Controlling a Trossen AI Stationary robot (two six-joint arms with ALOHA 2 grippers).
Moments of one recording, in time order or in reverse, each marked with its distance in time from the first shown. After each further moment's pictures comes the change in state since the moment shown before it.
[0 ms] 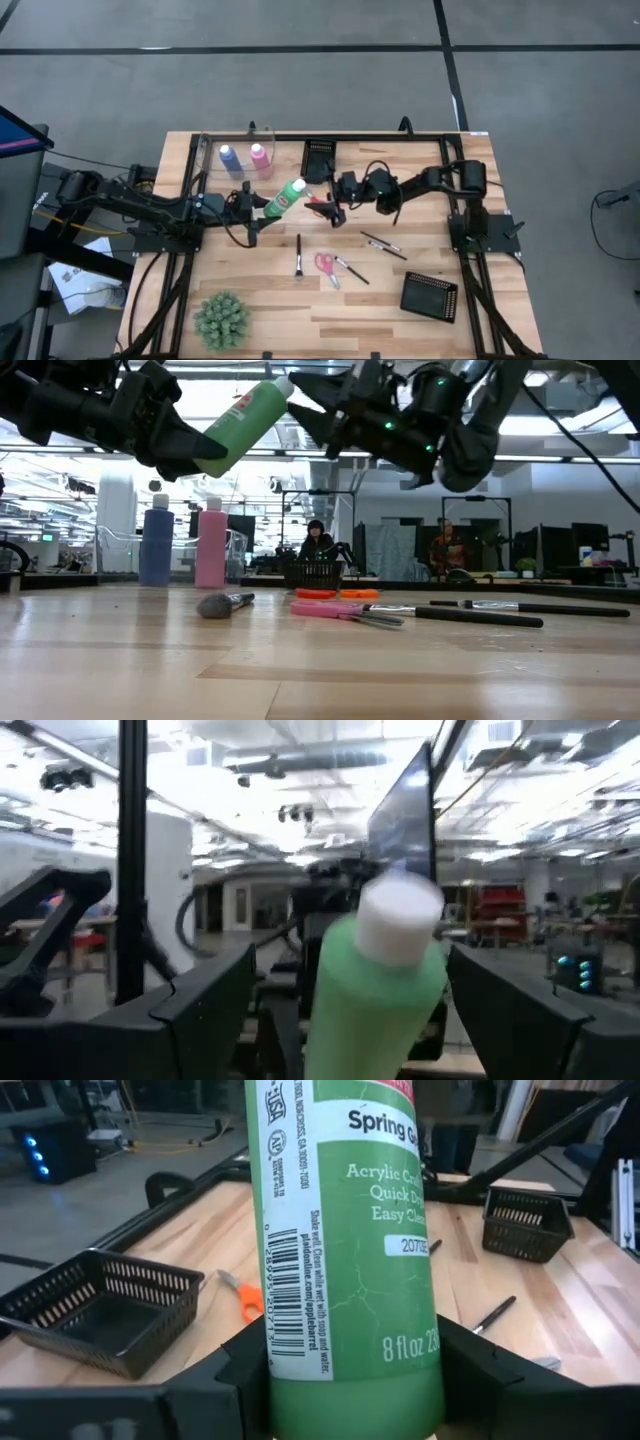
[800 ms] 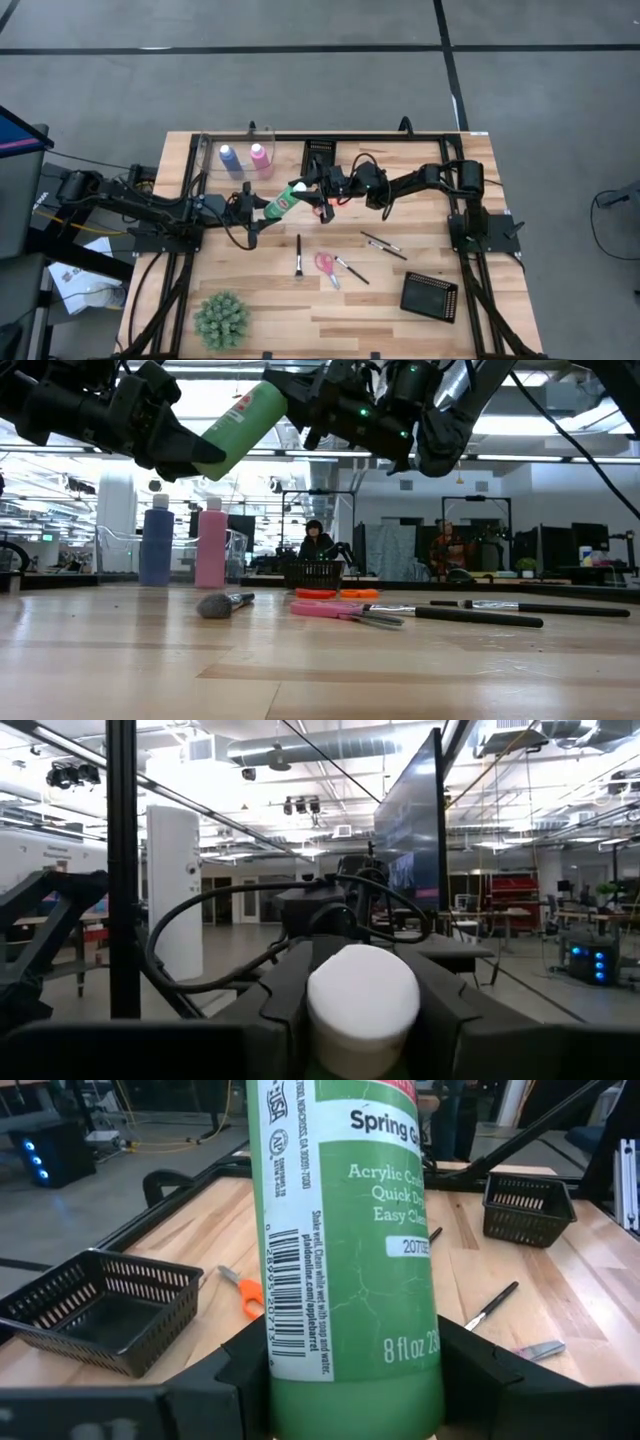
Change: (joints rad) left arm 0.000 0.004 0.000 -0.009 -0.004 0.027; right arm 0.008 0.014 0.155 -0.168 -0.018 0.003
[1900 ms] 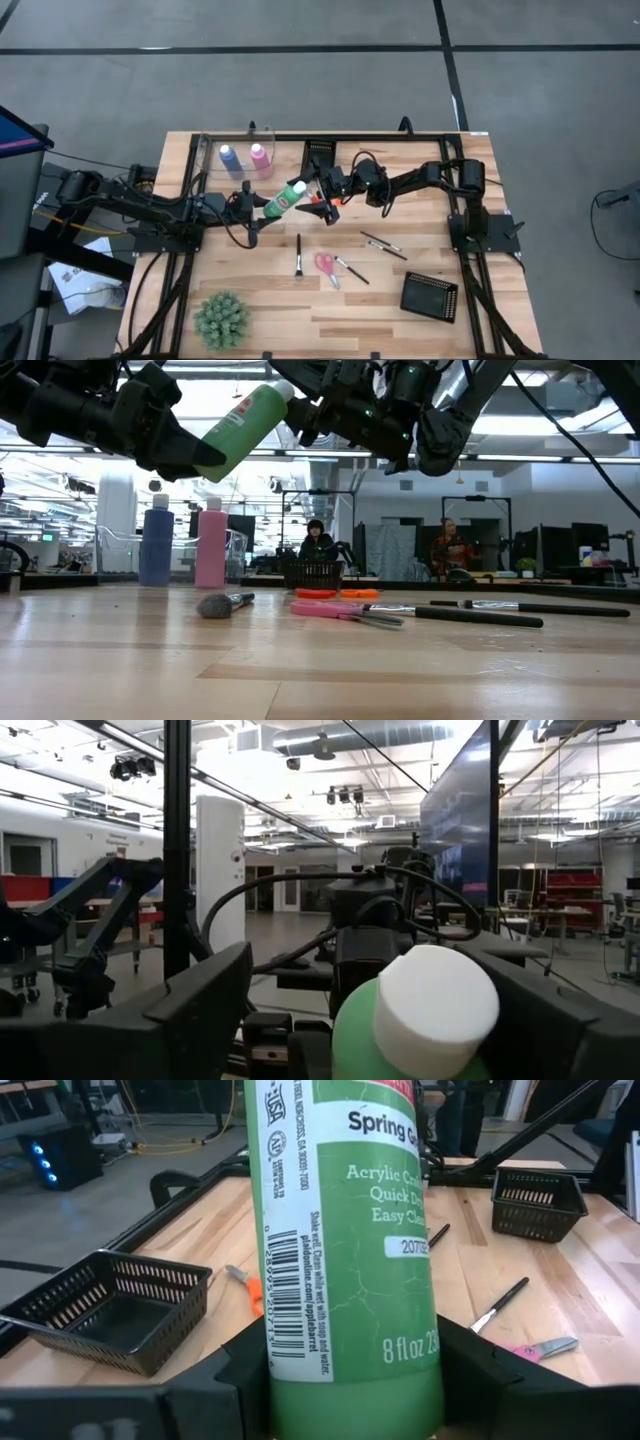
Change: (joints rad) left arm 0.001 -0.002 -0.002 0.020 0.012 0.040; right arm -0.027 0.003 0.002 -0.034 -0.147 0.013
